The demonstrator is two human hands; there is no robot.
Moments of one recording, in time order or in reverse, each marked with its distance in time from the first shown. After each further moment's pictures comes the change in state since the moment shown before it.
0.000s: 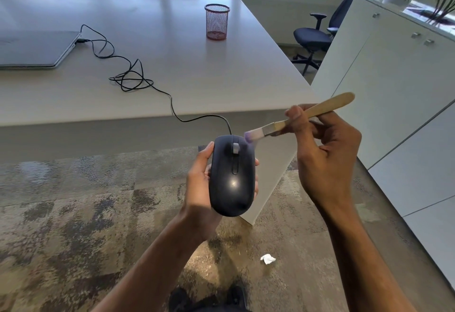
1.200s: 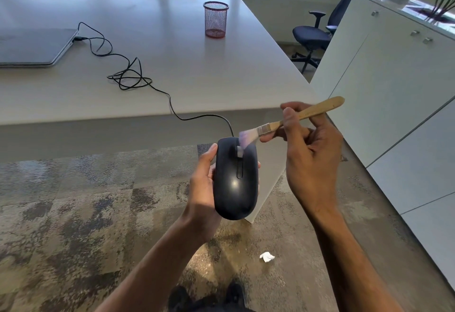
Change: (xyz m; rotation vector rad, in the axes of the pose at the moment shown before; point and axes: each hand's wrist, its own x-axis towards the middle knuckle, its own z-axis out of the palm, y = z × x) left_hand 0.004 -0.012 -0.012 0.123 0.112 0.069; right_hand -0.011 -0.004 0.012 -0.005 -0.007 0.147
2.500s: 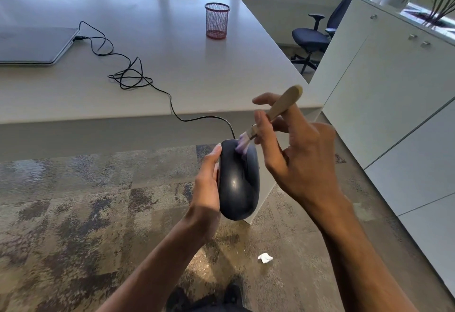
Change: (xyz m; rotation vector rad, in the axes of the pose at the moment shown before) left_hand -0.004 0.003 0.005 0.185 0.152 0.047; right_hand 0.010 -0.020 0.002 -0.347 -0.218 -0.506
